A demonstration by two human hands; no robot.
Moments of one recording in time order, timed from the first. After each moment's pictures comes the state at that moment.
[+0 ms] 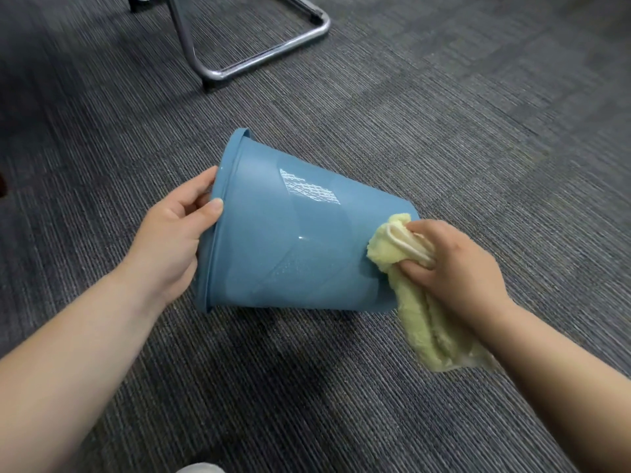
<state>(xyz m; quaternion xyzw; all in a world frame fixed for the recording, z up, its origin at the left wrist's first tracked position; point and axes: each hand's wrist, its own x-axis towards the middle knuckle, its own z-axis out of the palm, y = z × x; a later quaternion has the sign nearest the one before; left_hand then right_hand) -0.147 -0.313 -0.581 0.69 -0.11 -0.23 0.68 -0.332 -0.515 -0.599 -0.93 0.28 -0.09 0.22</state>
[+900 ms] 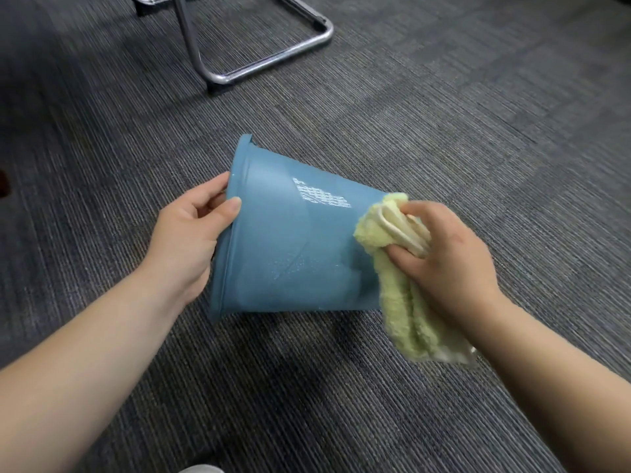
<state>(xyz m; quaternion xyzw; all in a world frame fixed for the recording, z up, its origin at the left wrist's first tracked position) -0.150 -0.318 -0.582 0.67 -0.09 -0.20 0.71 -0.314 -0.495 -0.572 -0.92 0.27 -0.16 0.25</state>
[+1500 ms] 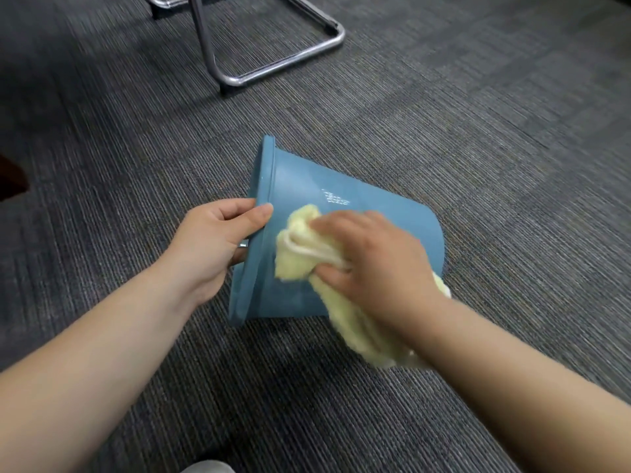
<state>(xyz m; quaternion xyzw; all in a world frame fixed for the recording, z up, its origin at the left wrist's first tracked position) -0.159 -0.313 -0.568 0.68 -0.10 -0.31 0.66 -0.277 -0.438 -0.554 -0.96 0.10 -0.10 0.25</state>
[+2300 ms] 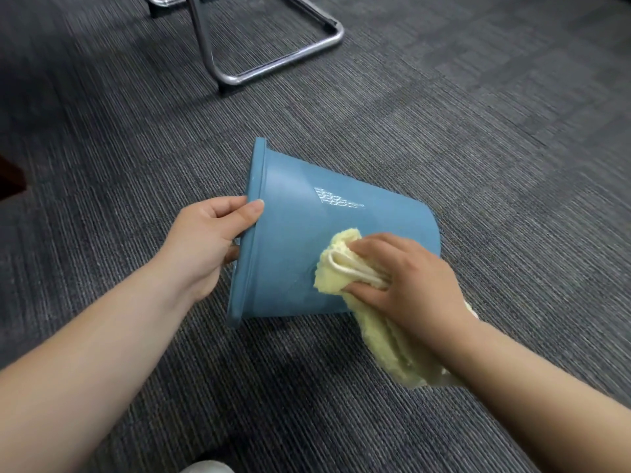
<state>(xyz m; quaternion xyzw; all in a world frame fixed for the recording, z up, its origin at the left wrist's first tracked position) -0.156 -0.315 -0.570 0.69 -0.08 -0.28 0.66 -0.306 -0.459 -0.578 -0.95 0.16 -0.10 0.25</state>
